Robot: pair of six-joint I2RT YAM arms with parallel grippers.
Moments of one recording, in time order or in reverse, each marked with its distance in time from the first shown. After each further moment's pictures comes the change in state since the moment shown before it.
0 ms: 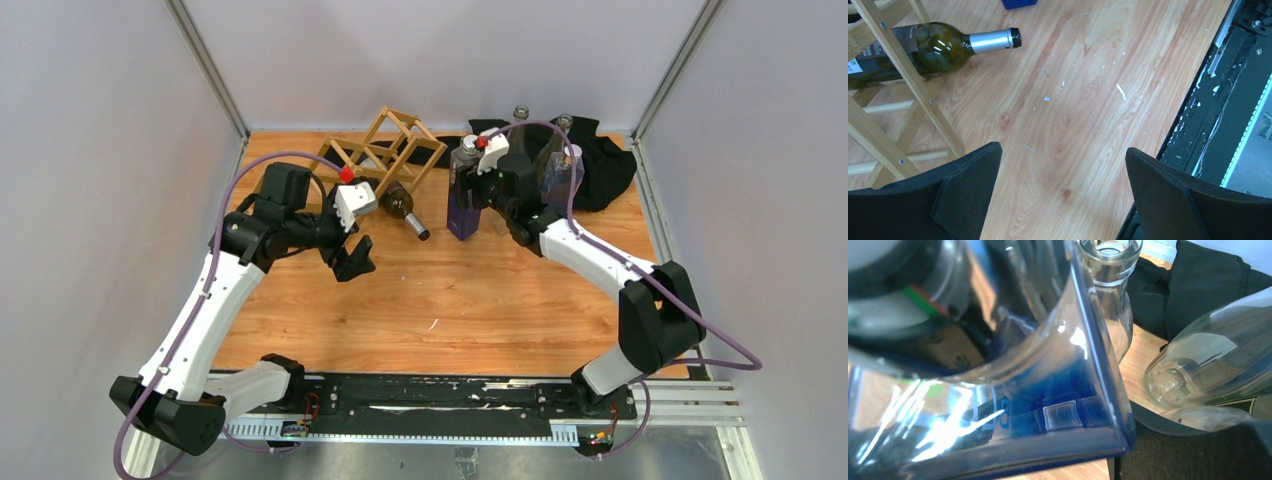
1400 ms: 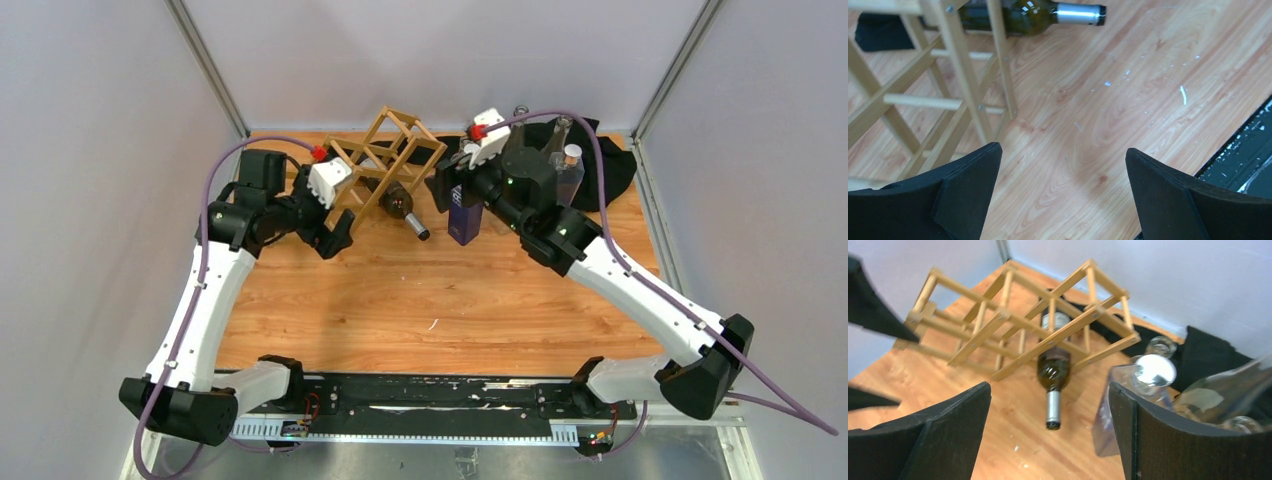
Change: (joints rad) left arm 0.139 0.041 0.072 -0.010 -0.140 -0.011; right arm 0.242 -0.241 0.231 -0.273 0.162 -0.008
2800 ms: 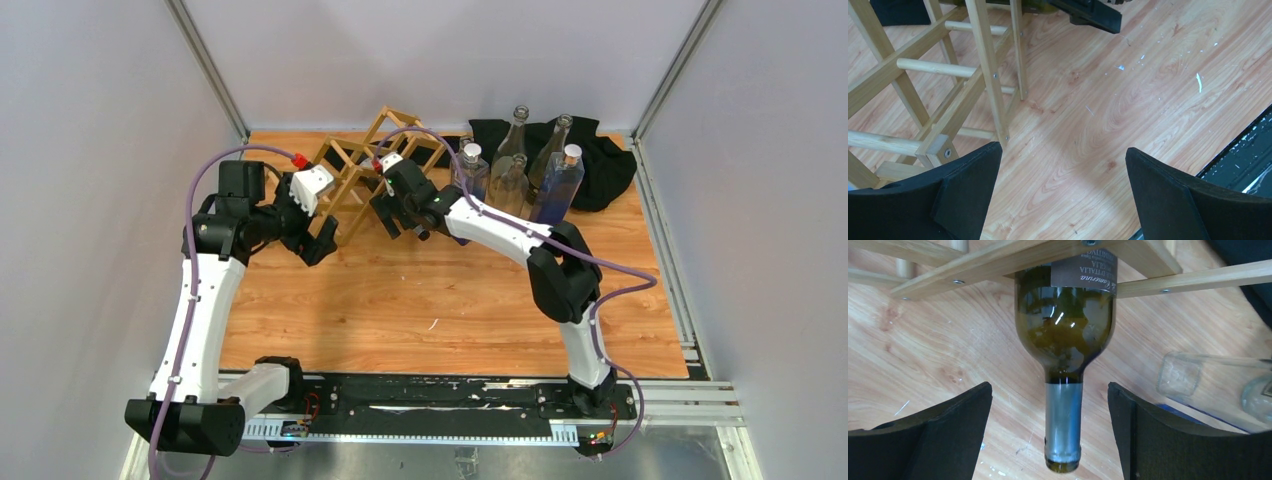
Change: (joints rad) left arm 0.154 -0.061 -0.055 -0.037 0.055 0.084; right arm 0.067 0.770 0.407 -0.286 0.071 -0.011
